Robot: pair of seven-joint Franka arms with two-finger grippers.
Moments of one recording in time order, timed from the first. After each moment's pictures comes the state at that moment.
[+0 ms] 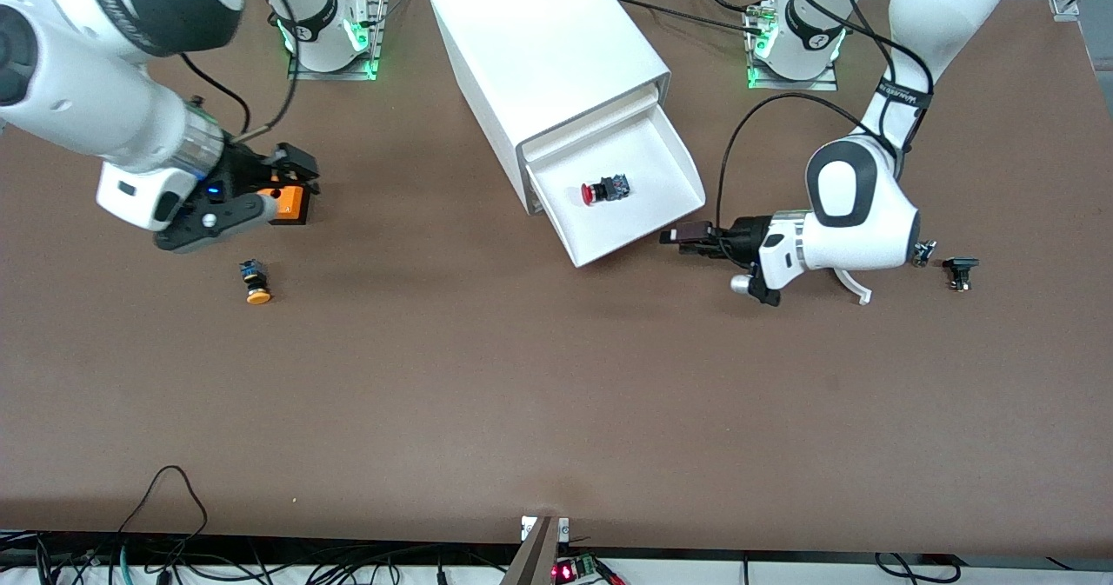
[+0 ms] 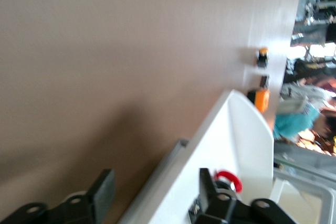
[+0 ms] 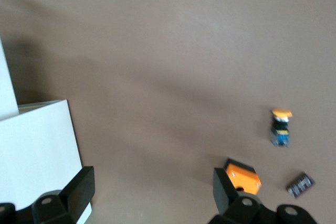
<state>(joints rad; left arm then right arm) 0.00 0.38 -0.25 -1.99 -0.99 2.14 0.48 0.34 0.17 -0.07 -1.60 0.13 1.68 -0.13</state>
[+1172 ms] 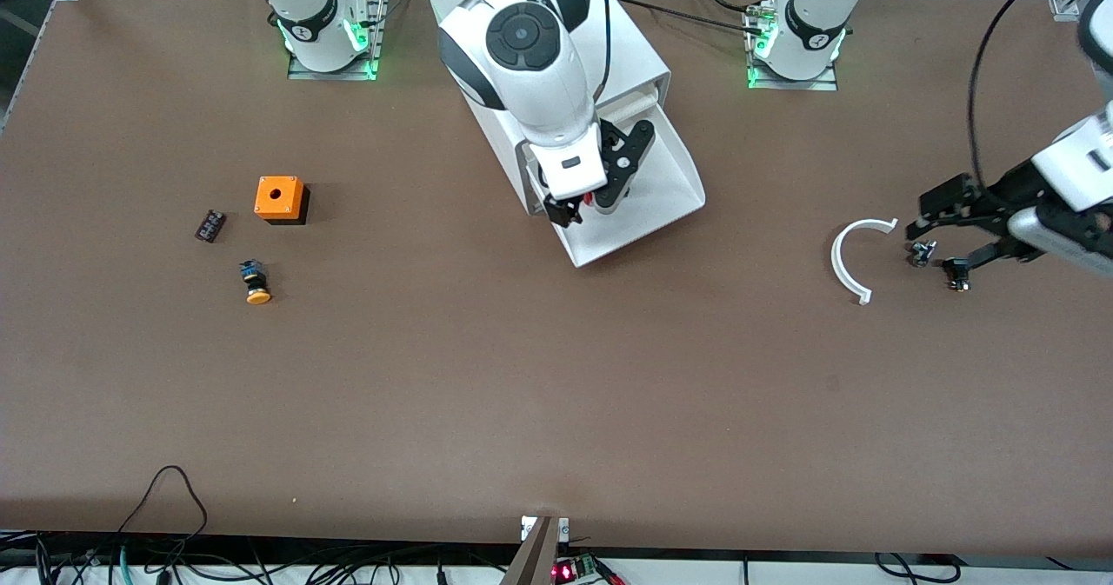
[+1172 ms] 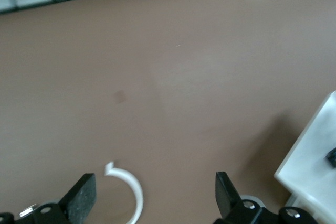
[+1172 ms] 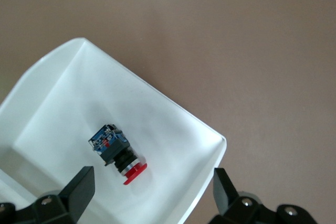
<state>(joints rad) 0.12 0.03 -0.05 -1.72 -0.22 1.87 0.44 0.77 0.62 0.06 -1.19 0.13 1.96 -0.38</state>
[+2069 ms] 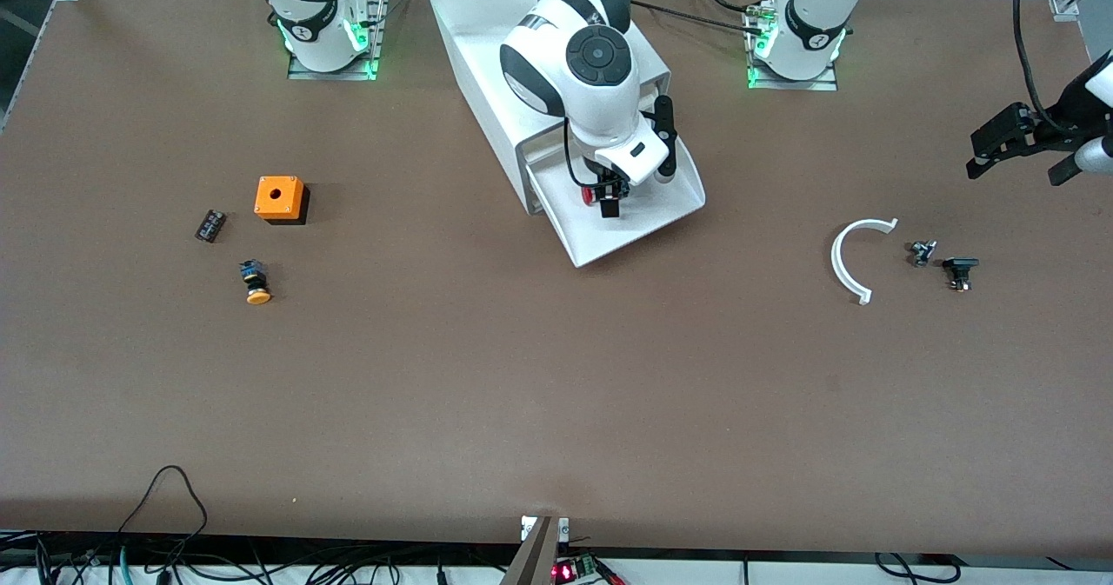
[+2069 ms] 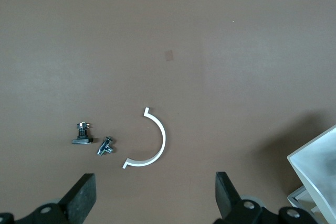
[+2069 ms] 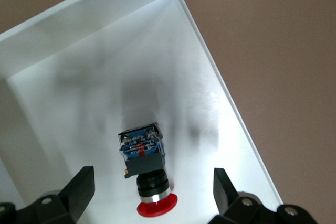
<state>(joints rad) 0.09 -0.07 -0.06 -1.65 -0.02 1.66 0.09 0.87 0.72 0.06 -1.18 0.08 1.94 -0.69</state>
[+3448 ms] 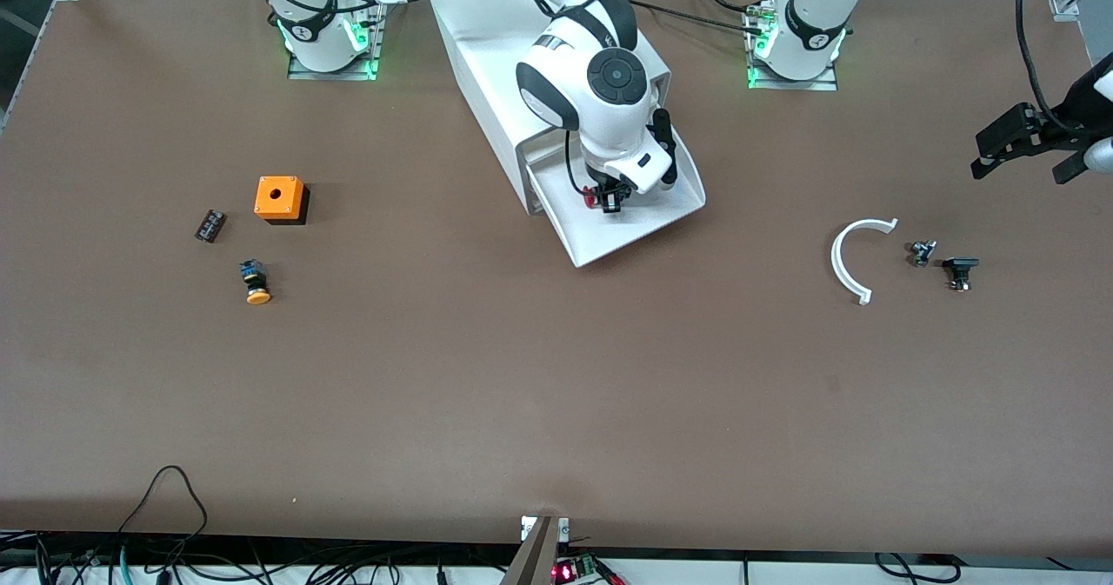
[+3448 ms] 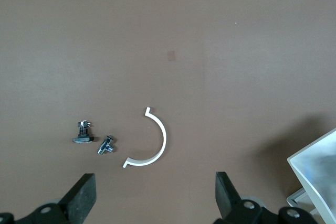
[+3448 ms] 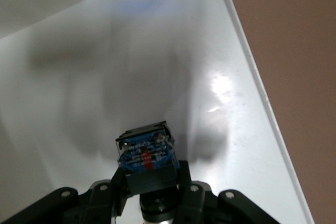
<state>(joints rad) 0.09 -0.07 -0.06 -1.65 -0.02 1.66 0.08 0.90 0.78 0.05 -1.18 0.03 1.95 -0.73</state>
